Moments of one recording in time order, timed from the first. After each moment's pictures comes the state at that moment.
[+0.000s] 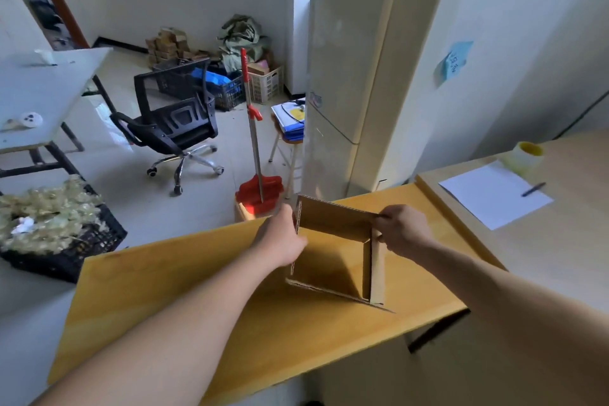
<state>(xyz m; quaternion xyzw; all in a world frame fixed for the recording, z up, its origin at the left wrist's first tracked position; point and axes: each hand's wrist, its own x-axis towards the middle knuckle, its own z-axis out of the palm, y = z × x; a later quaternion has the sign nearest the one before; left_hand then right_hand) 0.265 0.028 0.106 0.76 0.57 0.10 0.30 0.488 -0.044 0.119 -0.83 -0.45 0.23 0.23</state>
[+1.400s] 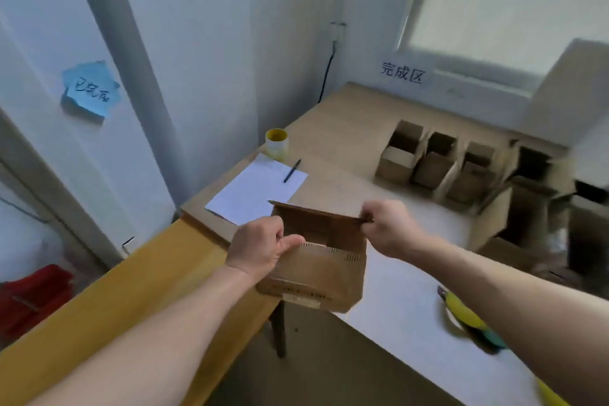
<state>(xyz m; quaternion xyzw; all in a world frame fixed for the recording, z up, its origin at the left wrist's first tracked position) 0.731 -0.083 0.095 0.94 0.14 0.19 0.23 0.881 -0.289 0.155 -0.93 -0.29 0.11 0.21</state>
